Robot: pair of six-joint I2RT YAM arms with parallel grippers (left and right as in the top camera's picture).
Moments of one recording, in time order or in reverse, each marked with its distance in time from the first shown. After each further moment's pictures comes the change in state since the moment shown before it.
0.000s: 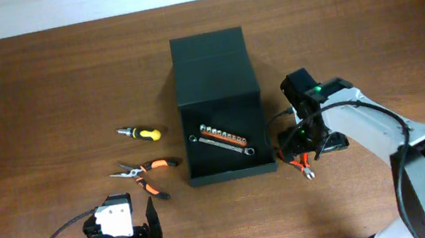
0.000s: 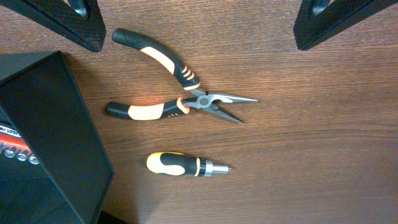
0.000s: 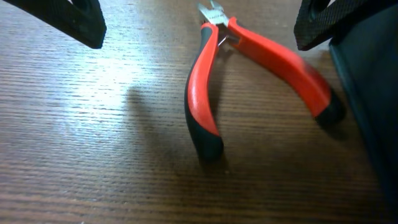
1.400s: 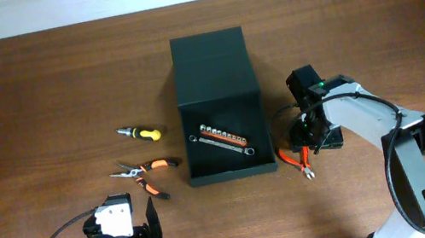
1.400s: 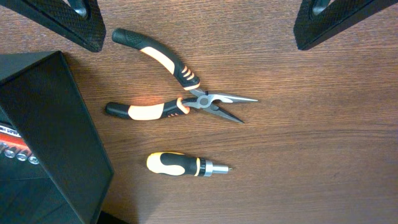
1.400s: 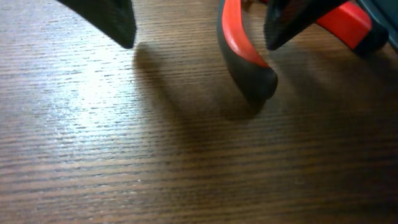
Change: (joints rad) left arm 0.000 0.000 0.000 0.000 0.000 0.000; right arm -0.058 0.063 0.000 0.079 0.015 0.082
